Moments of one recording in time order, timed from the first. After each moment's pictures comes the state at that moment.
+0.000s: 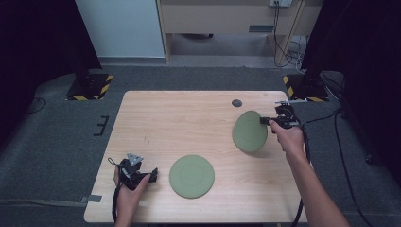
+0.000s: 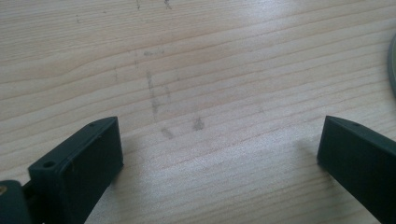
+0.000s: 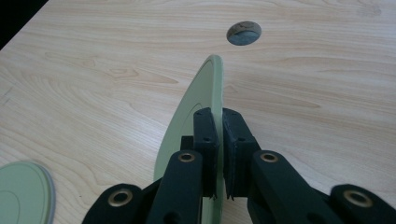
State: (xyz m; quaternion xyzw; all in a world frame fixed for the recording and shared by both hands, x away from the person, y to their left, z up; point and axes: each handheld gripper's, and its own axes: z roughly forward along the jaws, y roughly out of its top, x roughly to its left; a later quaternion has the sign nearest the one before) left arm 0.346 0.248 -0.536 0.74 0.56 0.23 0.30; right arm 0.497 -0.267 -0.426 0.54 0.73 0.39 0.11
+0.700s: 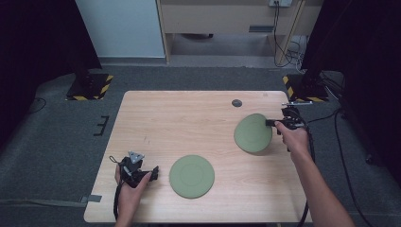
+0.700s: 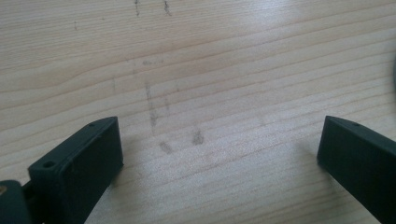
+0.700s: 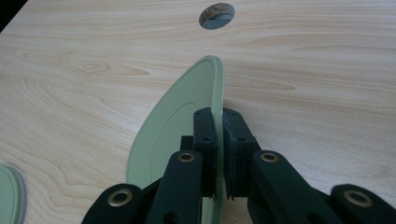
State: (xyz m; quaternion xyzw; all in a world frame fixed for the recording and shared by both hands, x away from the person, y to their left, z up) left arm 0.354 0.245 -0.536 0.74 0.56 0.23 0.30; right arm 0.512 -0.296 -0.452 0.57 0.72 0.39 0.09
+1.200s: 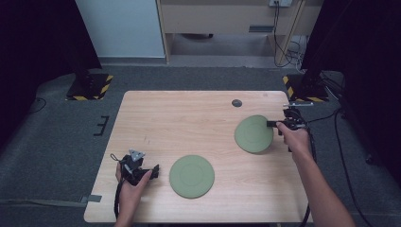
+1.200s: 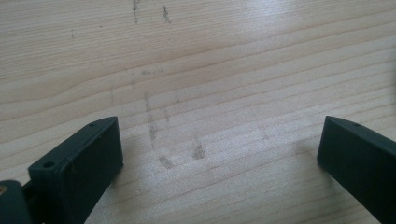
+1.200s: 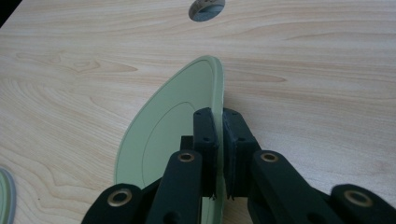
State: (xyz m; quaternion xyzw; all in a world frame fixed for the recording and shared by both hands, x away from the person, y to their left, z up) left arm 0.360 0.245 -0.536 0.74 0.56 0.23 0.30; right arm 0.519 -0.307 -0.466 0.58 0.72 0.39 0.07
